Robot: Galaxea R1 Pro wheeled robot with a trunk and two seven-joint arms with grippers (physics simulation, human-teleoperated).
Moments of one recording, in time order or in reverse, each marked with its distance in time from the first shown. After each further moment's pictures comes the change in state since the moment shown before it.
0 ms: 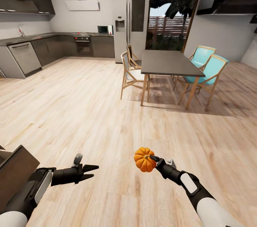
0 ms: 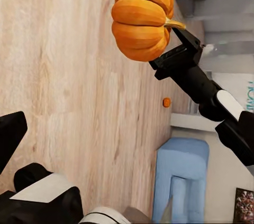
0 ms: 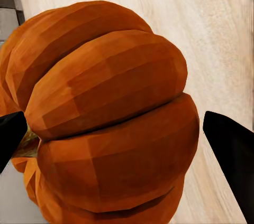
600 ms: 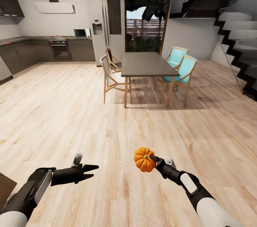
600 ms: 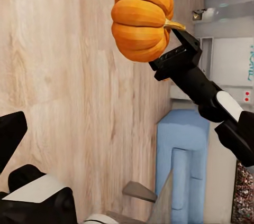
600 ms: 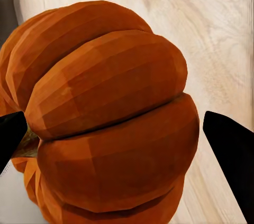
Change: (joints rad) left arm 0.000 0.000 0.004 0.000 0.000 0.000 0.000; right arm 0.000 0.002 0.000 0.000 0.000 -0.002 -0.001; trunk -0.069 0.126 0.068
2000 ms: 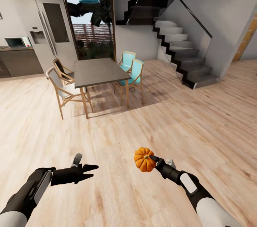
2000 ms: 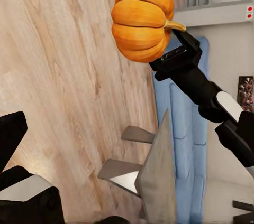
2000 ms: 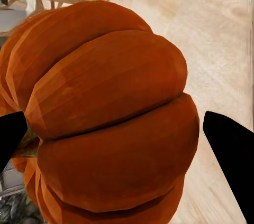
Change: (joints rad) left arm 0.000 0.002 0.001 0.000 0.000 0.000 0.000; right arm 0.000 0.002 0.000 0.000 0.001 -0.002 0.000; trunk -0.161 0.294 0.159
